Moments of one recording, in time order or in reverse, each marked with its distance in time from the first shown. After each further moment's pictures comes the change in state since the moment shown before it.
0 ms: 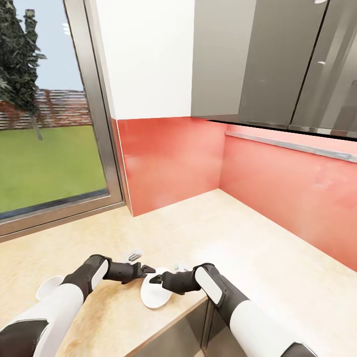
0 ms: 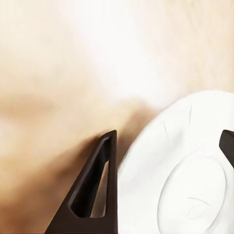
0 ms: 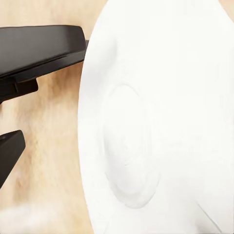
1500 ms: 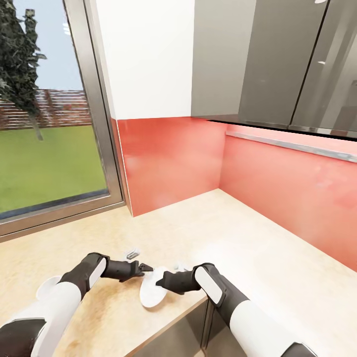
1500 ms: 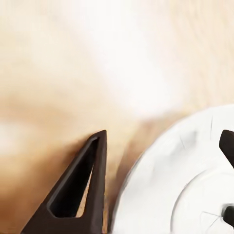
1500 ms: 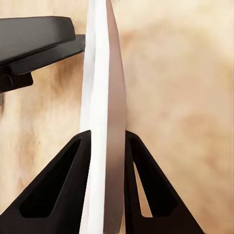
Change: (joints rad) left arm -0.007 0.016 -0.006 -0.012 -0.007 0.002 0.000; right arm 0.000 0.000 0.001 -0.005 -0.006 0.001 -0.002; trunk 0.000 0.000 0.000
